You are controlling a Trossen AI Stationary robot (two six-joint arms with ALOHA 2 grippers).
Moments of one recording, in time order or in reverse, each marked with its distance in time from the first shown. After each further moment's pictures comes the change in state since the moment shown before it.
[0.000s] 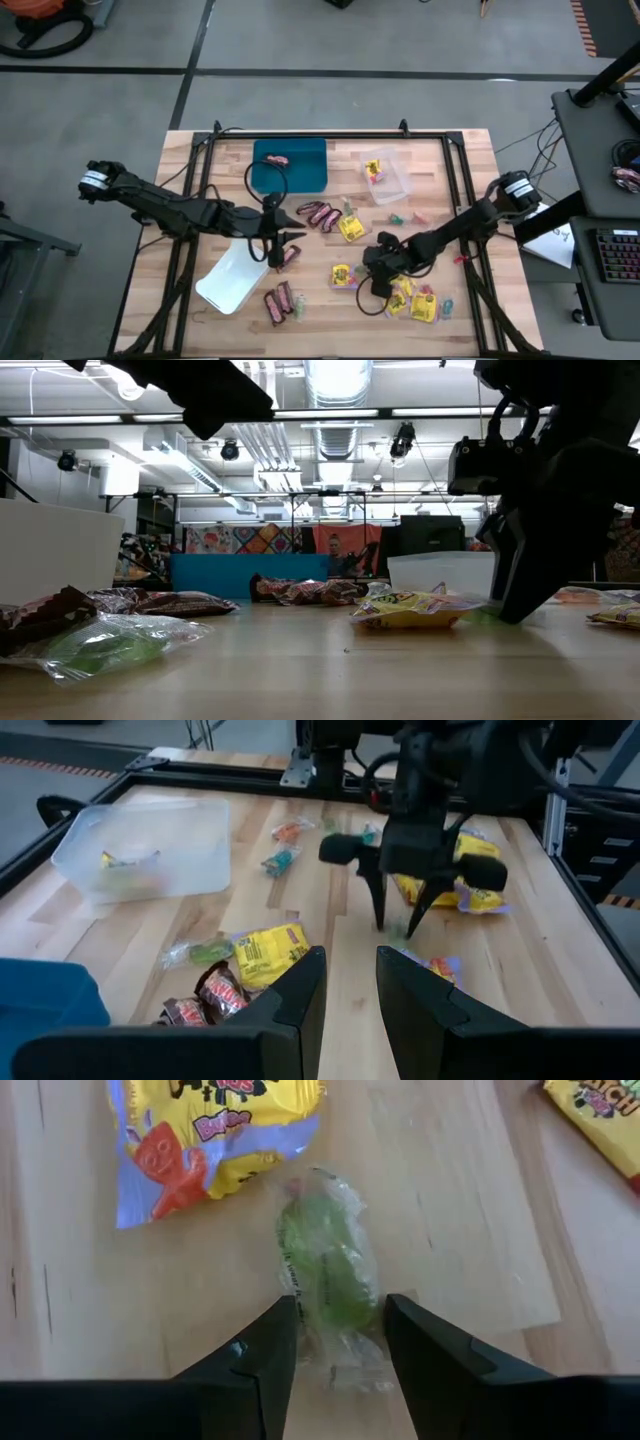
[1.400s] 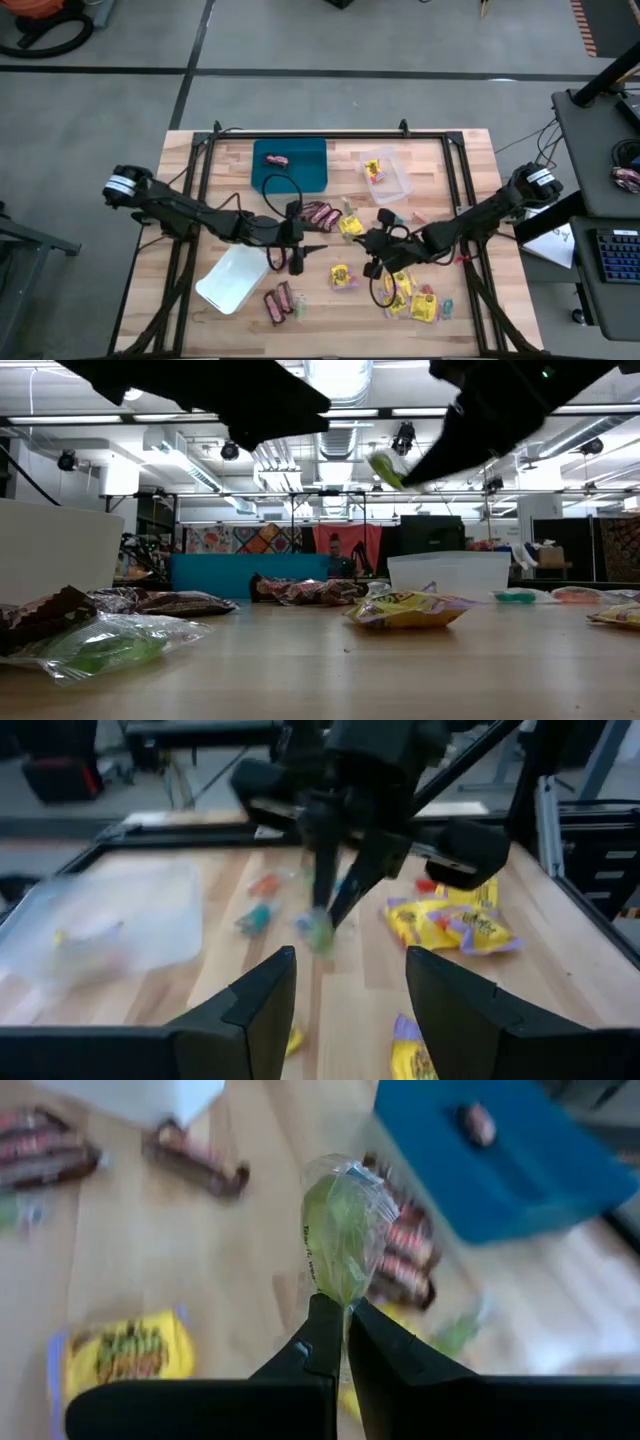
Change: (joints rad) left arm 0.000 0.285 0.008 0.423 0.019 0.155; right arm -0.004 -0.223 -0.006 0.194 0.489 -0.323
